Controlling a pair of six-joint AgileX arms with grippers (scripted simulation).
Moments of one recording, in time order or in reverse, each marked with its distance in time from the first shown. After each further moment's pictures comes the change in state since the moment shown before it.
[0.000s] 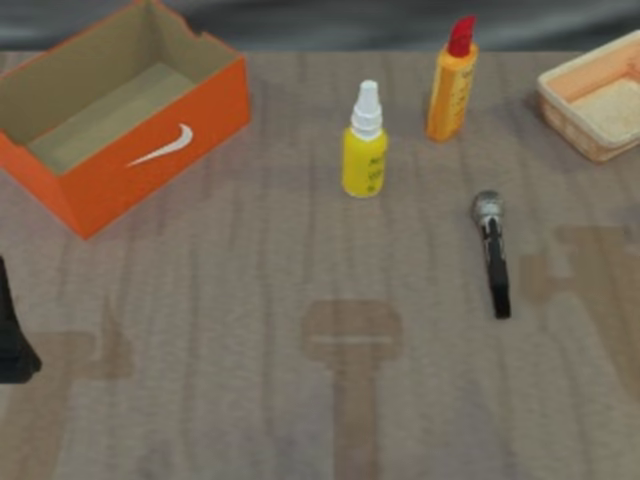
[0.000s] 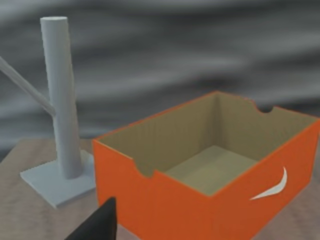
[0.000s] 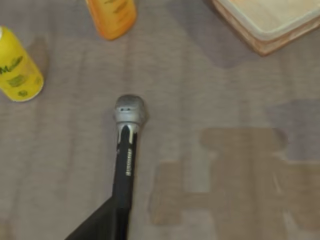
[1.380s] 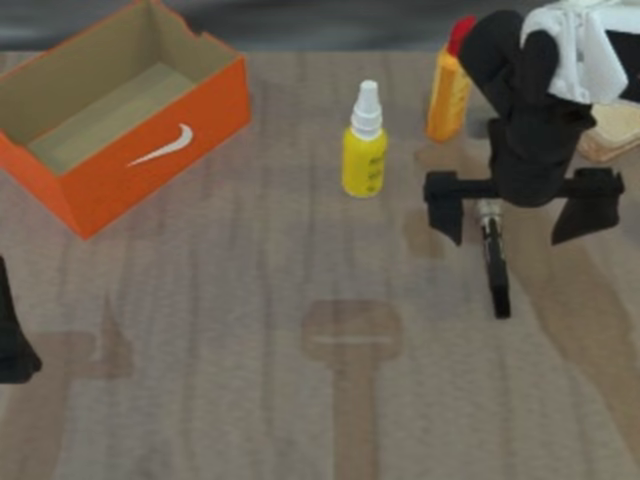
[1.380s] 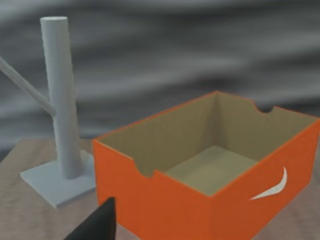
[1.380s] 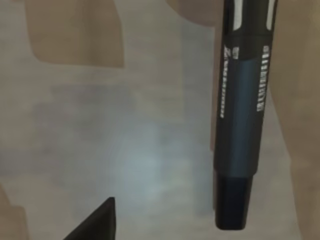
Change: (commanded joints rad) left arm 0.000 0.000 0.000 0.000 0.000 0.000; right arm 0.219 1.210 0.890 -0.551 0.037 0.237
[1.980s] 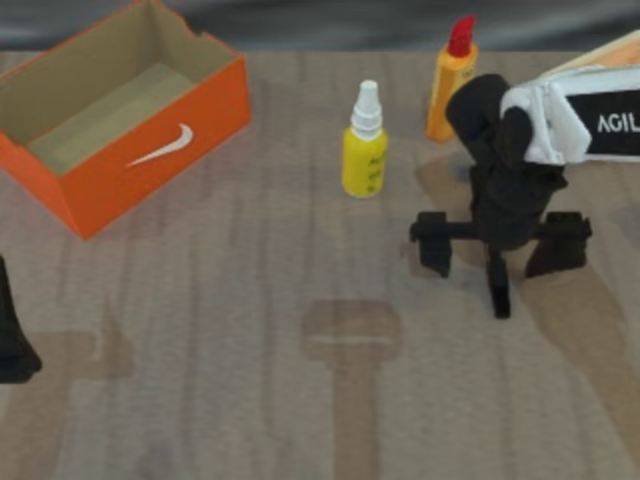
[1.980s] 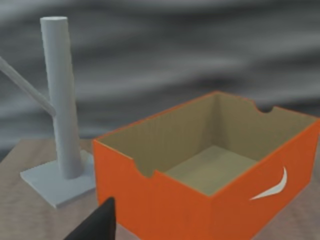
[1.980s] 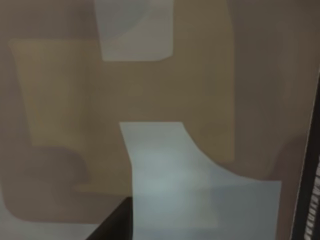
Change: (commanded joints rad) left arm 0.000 0.000 0.000 0.000 0.000 0.000; right arm -0.010 0.166 -0.130 0.298 0.001 -0.010
